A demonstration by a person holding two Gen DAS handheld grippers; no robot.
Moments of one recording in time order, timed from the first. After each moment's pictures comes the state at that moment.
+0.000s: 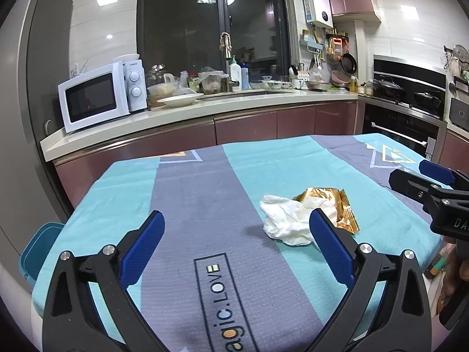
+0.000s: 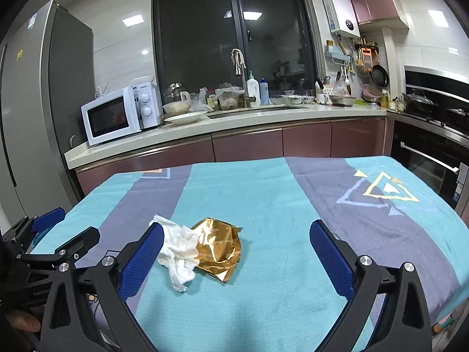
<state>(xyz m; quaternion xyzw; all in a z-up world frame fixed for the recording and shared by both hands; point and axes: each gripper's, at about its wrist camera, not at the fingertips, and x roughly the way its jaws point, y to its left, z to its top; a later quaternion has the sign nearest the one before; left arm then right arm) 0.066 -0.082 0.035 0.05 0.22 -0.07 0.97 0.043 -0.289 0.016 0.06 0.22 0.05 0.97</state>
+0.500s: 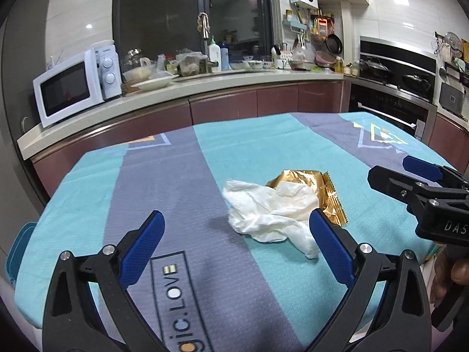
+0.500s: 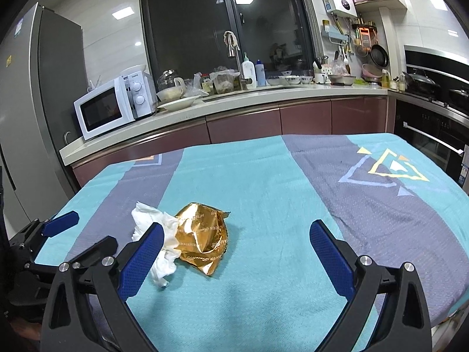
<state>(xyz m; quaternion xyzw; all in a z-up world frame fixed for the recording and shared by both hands) 0.100 -0.122 0.008 0.07 0.27 -0.11 0.95 0.070 -0.306 -0.008 0.08 0.26 0.05 0.96</state>
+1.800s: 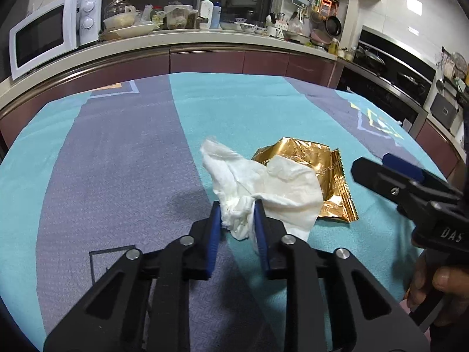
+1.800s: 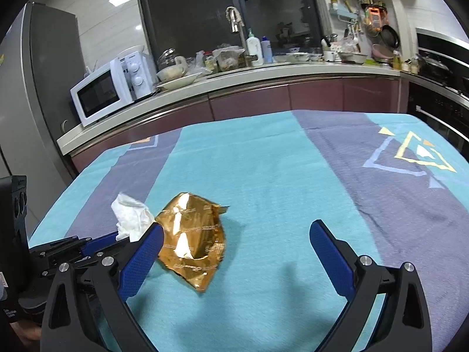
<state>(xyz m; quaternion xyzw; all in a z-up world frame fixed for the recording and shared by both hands) 0.182 -0.127 -0.046 0.00 0.37 -0.16 0.92 0.119 -0.302 -0.034 0.09 0.31 0.08 0.94</state>
